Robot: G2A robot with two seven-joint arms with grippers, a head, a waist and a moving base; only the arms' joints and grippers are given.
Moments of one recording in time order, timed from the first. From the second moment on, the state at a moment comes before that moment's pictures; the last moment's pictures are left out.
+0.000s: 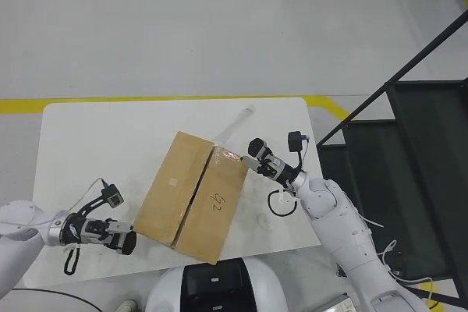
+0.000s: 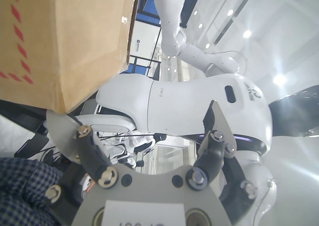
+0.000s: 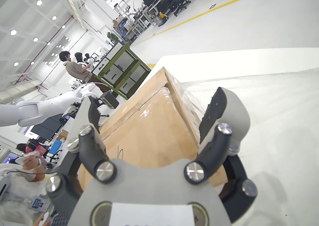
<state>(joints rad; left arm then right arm) 1.09 -0.58 -0.84 -1.33 -0.99 -0.28 -1.54 -1.27 -1.27 1.29 -1.30 -0.45 -0.85 0.23</state>
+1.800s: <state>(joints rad) 1.02 -0.73 -0.91 -1.12 -1.06 -0.28 -1.49 -1.27 -1.27 1.29 -1.30 -0.45 -0.85 0.23</state>
